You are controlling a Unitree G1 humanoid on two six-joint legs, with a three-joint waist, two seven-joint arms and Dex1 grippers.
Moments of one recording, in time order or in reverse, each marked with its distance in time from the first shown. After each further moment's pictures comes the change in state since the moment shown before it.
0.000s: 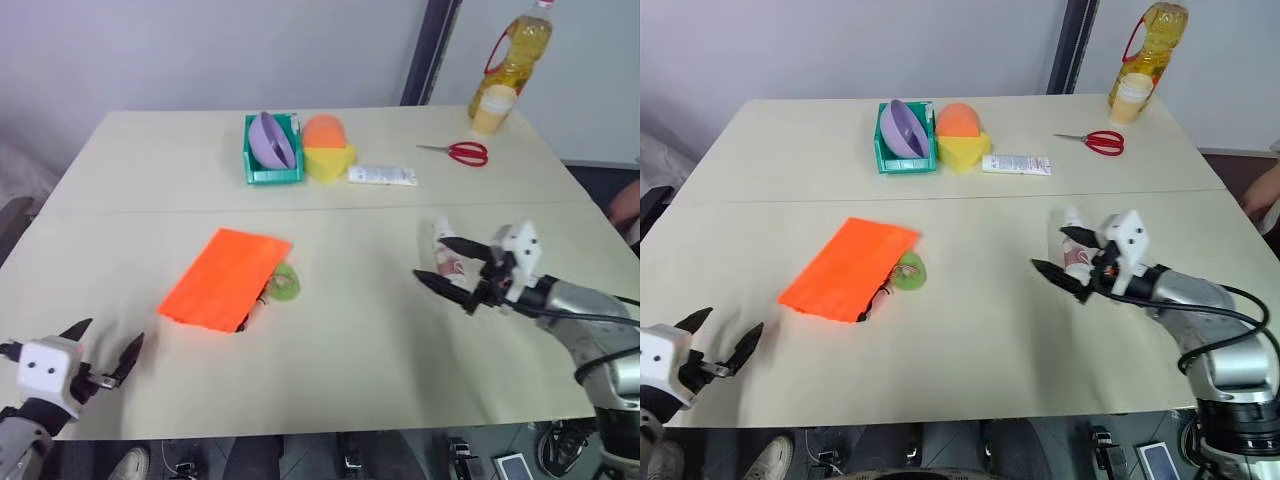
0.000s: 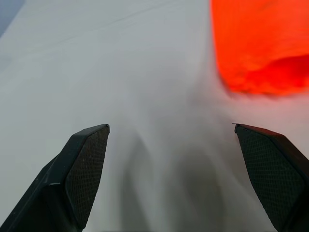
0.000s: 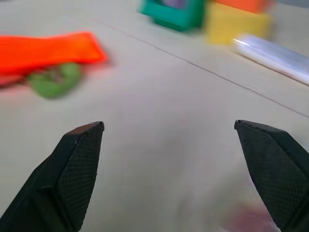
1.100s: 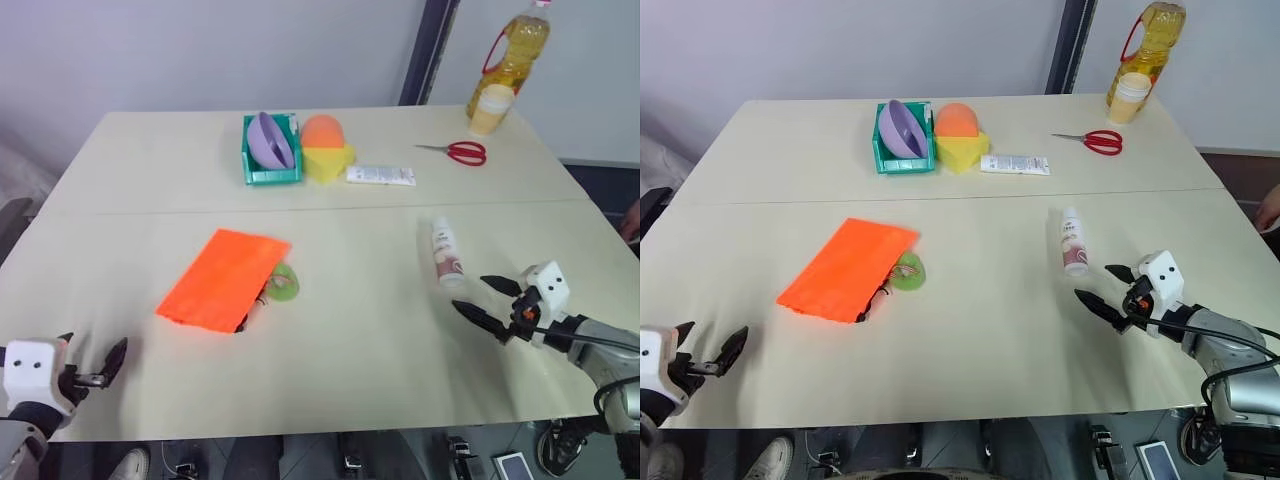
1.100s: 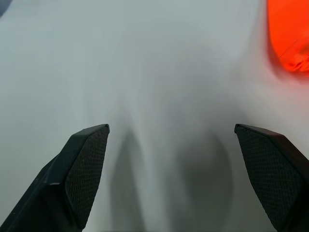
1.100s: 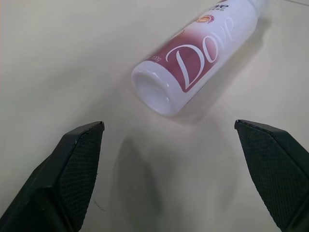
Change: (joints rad) left arm 0.012 -0.019 0.073 -0.066 -0.095 0.305 0.130; right arm 0.156 -0.045 -0.128 0.330 -0.143 -0.201 0.053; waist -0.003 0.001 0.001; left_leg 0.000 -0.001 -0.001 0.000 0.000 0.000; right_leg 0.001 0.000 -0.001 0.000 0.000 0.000
